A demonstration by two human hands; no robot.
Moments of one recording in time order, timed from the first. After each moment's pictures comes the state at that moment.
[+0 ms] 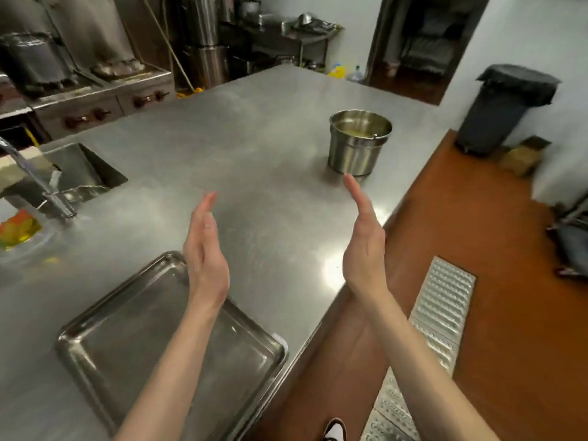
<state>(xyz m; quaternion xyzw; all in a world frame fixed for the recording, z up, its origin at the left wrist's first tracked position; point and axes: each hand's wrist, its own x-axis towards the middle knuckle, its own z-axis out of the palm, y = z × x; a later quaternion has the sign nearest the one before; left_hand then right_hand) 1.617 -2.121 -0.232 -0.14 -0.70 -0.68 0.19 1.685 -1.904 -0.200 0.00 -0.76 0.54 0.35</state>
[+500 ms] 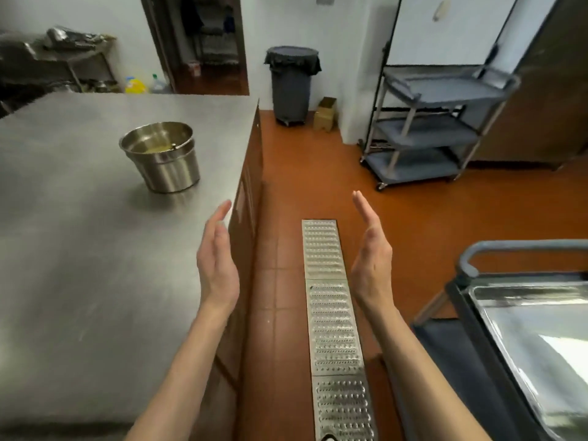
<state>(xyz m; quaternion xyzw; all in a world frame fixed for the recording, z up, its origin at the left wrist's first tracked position) 1.710 -1.831 -0.236 -0.36 -0.61 -0.70 -0.04 1.901 -1.706 -0.221 -0.27 -0.70 0.40 0.52</state>
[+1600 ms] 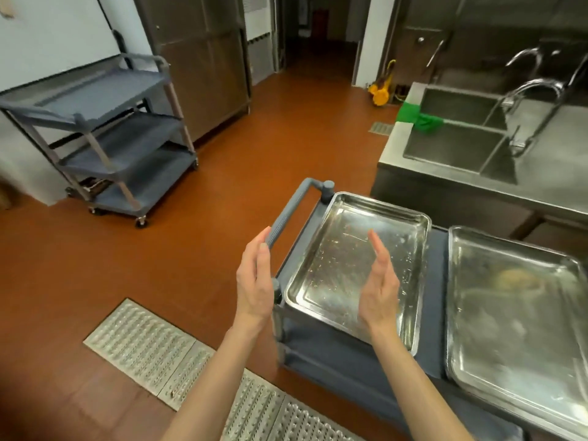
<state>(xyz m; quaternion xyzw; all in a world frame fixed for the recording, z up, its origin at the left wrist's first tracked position) 2.030 -1.437 -0.299 -0.67 -0.37 -0.47 -0.44 2.201 -1.550 -0.302 -0.66 -0.33 0.14 0.66</state>
